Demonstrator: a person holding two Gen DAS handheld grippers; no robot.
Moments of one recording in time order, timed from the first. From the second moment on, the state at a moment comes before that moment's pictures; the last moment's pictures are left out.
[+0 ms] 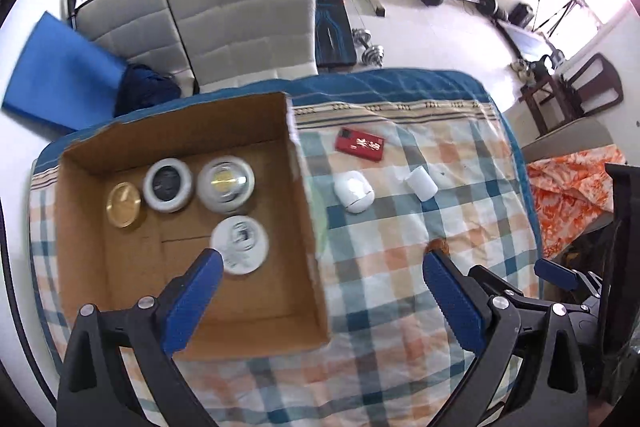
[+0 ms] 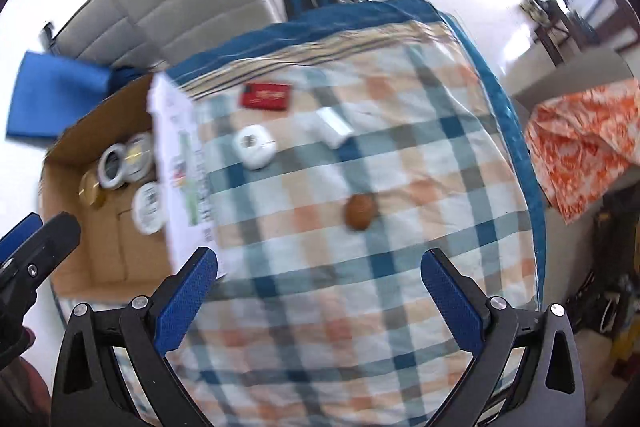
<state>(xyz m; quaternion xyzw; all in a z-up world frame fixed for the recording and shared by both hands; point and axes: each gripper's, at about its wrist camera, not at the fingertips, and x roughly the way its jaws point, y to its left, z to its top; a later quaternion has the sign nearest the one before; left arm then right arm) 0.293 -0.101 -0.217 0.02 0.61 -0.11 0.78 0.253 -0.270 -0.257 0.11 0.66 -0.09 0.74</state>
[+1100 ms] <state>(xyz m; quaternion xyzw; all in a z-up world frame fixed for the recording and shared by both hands) 0.372 -0.206 -0.376 0.03 0.71 -0.01 0.71 0.279 -0.423 -0.385 0.19 0.70 -0.13 0.67</state>
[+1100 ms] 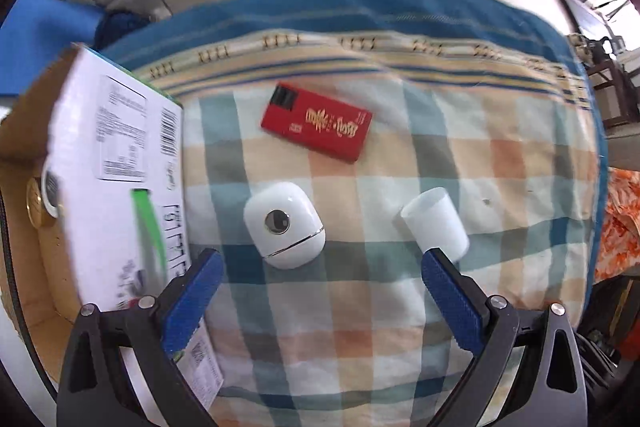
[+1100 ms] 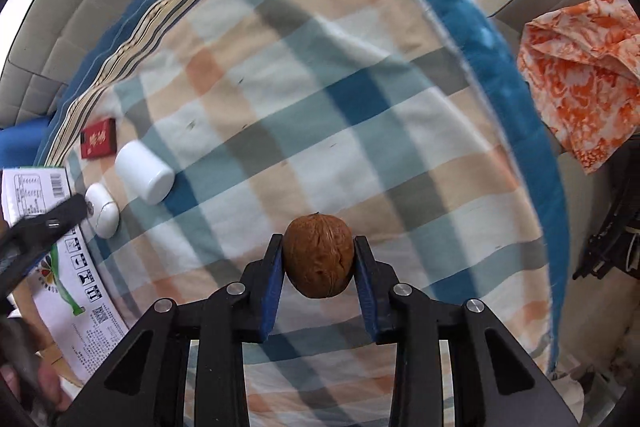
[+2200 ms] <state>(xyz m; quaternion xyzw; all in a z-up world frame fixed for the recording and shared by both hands) 0.331 -0.212 -0.327 0.03 0.66 -0.08 0.75 0.289 -0.367 -0.344 0.12 0.69 -0.09 0.71</state>
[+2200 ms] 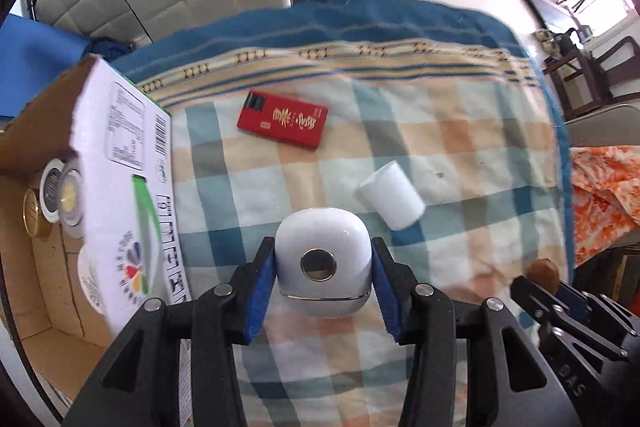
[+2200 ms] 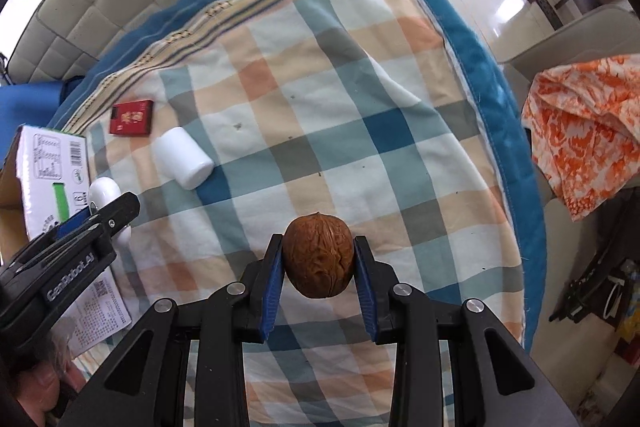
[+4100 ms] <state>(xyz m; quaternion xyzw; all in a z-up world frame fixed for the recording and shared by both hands) 0.289 0.152 -0.376 -0.09 0.73 -0.03 0.68 0.276 0.057 -0.406 0.03 0.73 0.09 0.67</state>
